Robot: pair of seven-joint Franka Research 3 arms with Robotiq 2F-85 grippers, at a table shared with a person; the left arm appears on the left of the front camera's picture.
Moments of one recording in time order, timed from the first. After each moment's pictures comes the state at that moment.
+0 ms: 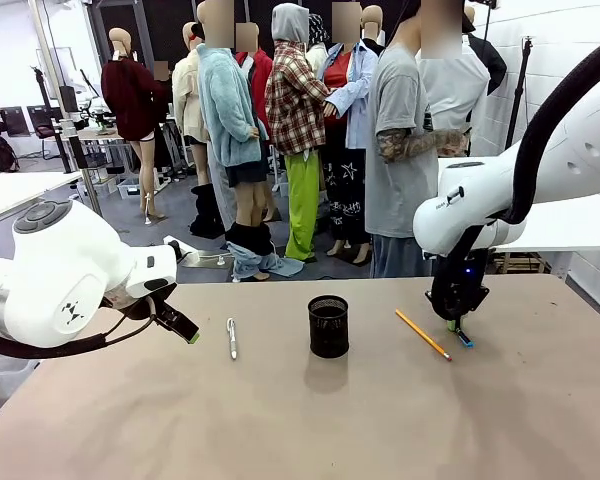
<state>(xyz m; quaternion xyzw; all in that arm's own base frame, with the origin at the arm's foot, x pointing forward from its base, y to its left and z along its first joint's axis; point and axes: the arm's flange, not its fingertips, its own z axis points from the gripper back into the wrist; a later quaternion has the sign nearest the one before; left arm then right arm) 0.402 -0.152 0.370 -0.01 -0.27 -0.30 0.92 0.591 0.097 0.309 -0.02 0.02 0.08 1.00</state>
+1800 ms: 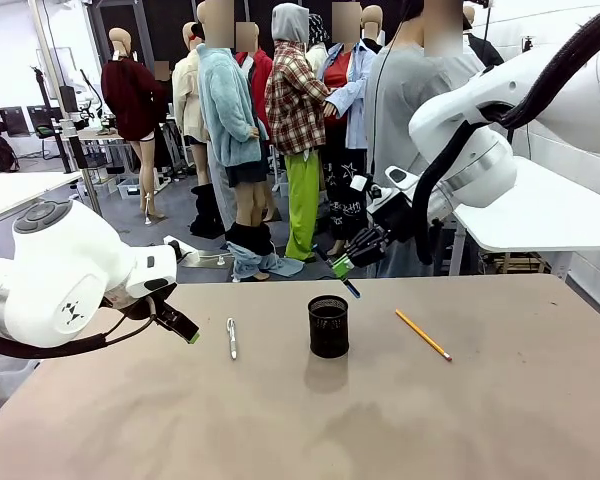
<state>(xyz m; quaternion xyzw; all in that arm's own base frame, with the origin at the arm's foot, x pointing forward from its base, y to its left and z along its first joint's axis) 0.402 -0.153 0.371 -0.01 -0.27 -0.30 0.92 0.542 0.212 0.420 0.39 -0.25 0.62 0.64</state>
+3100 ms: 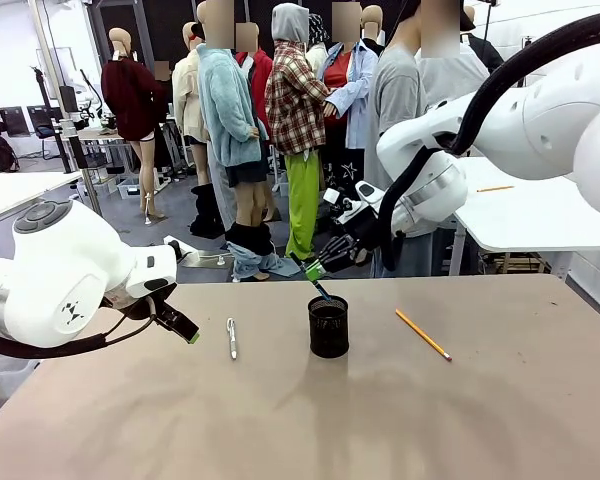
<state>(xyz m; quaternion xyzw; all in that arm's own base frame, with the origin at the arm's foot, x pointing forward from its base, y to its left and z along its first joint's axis) 0.402 -0.153 0.371 -0.01 -0.27 -0.30 0.92 0.604 0.260 0.372 0.42 -0.25 0.63 0.60</state>
